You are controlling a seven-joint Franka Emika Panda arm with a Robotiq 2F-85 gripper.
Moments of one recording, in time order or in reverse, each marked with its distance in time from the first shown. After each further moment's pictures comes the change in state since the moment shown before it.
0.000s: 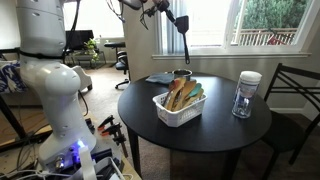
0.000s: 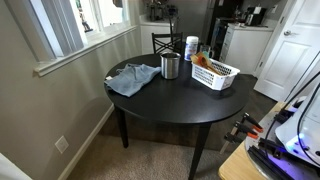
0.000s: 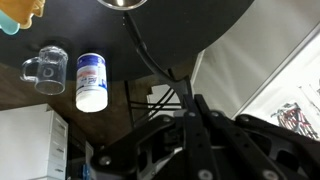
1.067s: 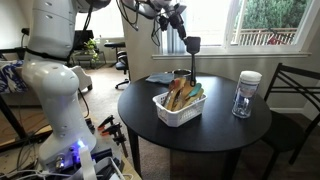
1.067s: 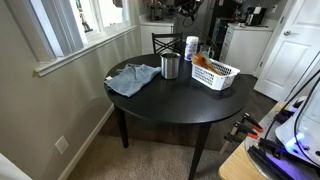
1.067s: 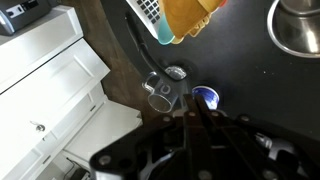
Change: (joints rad) arm -0.053 0.166 -0.071 0.127 -0.035 -0.531 -0.342
